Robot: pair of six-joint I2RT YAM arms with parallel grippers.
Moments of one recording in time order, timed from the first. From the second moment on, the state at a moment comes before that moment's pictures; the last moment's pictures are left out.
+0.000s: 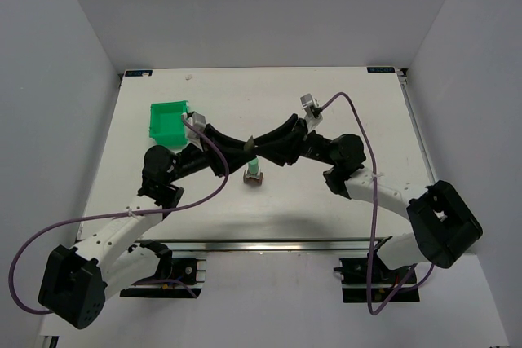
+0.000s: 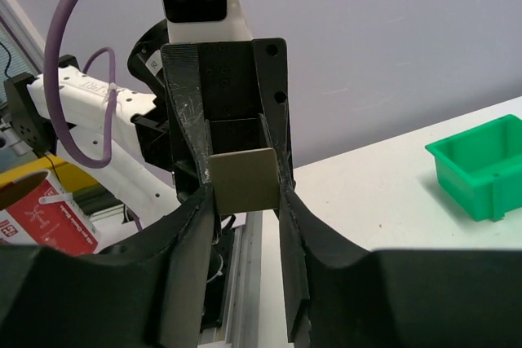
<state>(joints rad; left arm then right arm) -0.47 0.99 0.54 0.79 0.75 -0.57 0.69 1.40 0.70 1.23 -0.74 0.75</state>
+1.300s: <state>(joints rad) -0.48 0.71 0.61 0.02 0.20 -0.48 0.69 1.51 1.54 -0.64 -0.13 -0.39</state>
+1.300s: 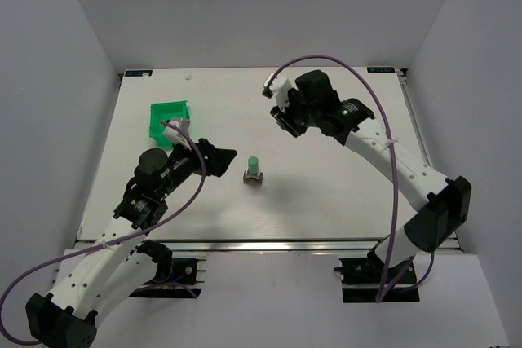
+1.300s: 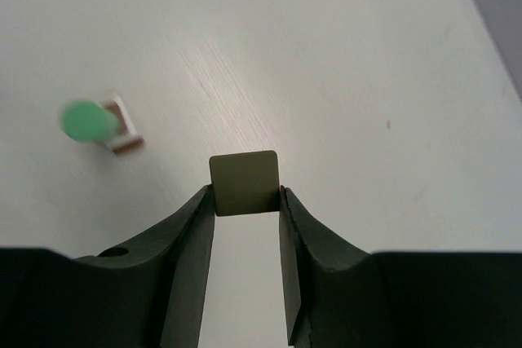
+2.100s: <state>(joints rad) -0.47 0.70 0.62 -0.14 -0.08 -0.52 0.64 1.83 1.32 -0.71 -0.02 -0.36</state>
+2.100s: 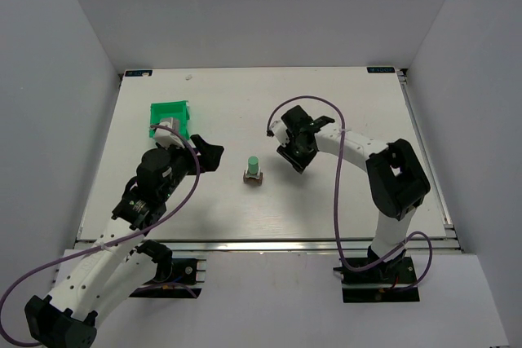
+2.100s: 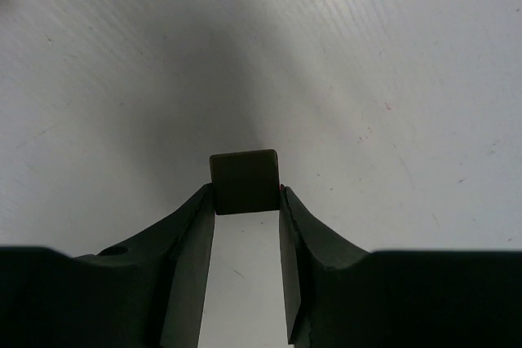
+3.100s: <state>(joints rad) -0.47 0.72 0.63 -0.13 -0.08 -0.52 0.63 1.84 1.19 -0.43 -0.01 -0.22</state>
